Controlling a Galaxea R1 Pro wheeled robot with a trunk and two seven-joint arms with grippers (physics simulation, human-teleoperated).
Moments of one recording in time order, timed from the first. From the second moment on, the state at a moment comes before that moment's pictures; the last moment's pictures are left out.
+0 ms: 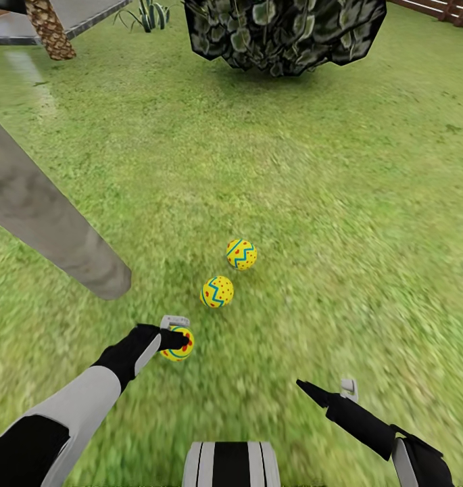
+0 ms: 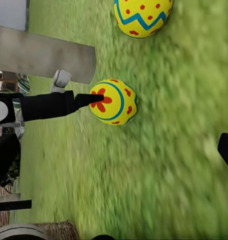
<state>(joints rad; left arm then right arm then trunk) -0.90 0.03 -0.35 -0.48 0.28 0.54 -0.01 -0.21 -0.02 -0.43 -1.16 -0.22 0.57 1.16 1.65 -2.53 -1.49</state>
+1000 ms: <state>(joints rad) -0.90 0.03 -0.34 -0.47 0.30 0.54 -0.01 -0.21 -0.02 -0.43 -1.16 -0.22 0.57 1.16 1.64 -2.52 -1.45</state>
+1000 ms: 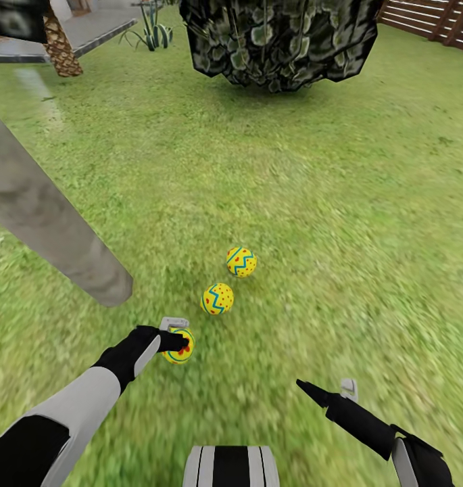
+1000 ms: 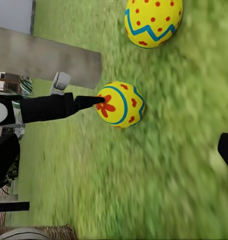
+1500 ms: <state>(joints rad) -0.90 0.03 -0.34 -0.47 0.30 0.63 -0.01 -0.21 -0.02 -0.43 -1.16 -0.22 0.57 1.16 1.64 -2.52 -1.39</state>
